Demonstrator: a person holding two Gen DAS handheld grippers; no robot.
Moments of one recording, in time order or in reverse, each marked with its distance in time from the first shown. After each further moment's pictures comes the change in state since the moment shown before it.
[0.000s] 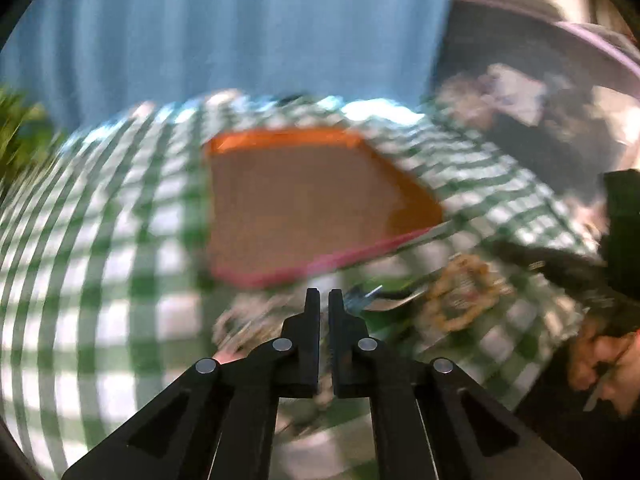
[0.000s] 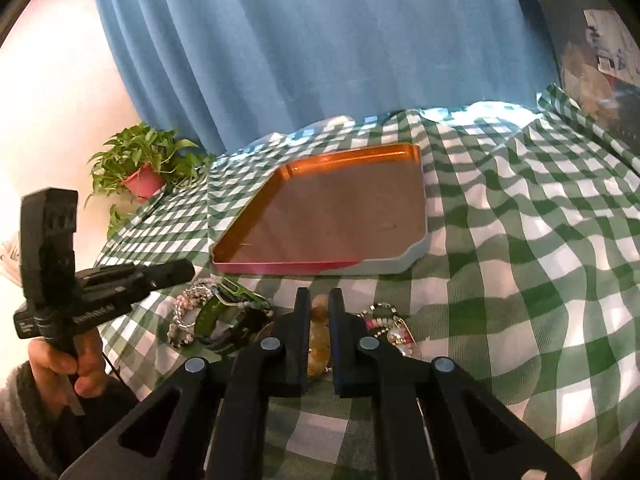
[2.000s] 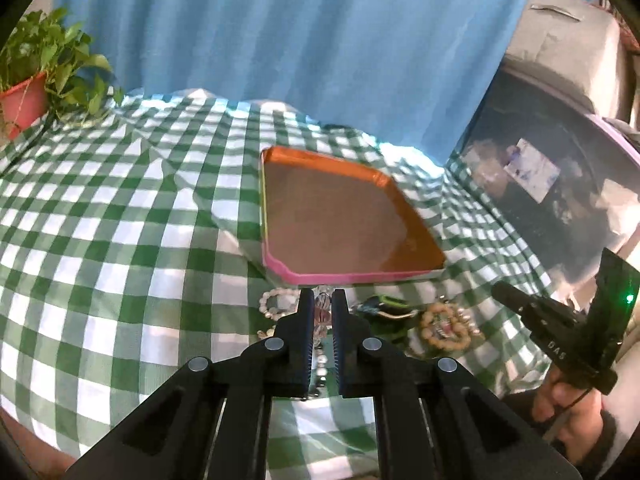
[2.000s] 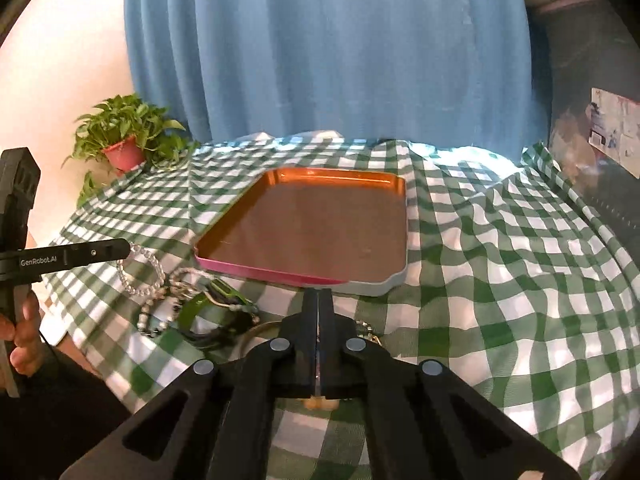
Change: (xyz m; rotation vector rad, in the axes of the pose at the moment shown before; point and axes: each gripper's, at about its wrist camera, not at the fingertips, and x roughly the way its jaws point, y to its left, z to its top) left arm -0.072 0.027 0.003 -0.201 -0.118 -0.054; right arm -0.020 0.032 0.011 -0.172 -0.015 -0.164
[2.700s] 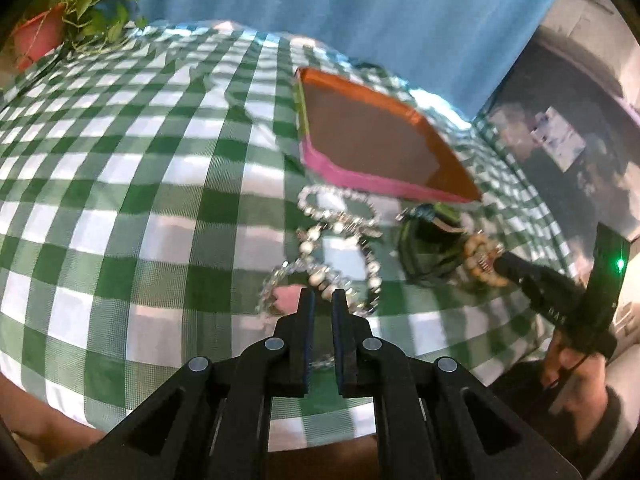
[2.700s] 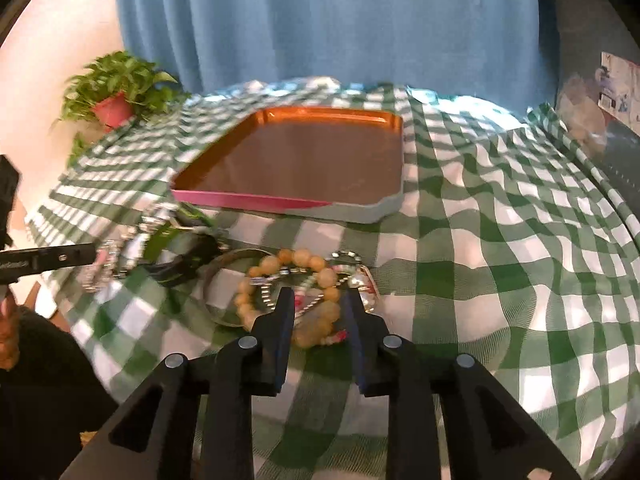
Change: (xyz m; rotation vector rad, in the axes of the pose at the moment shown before) left arm 0.031 0.032 -0.064 -0.088 0.177 0.037; right arm 0.040 -0.015 -0.036 -0.007 0.173 -0.022
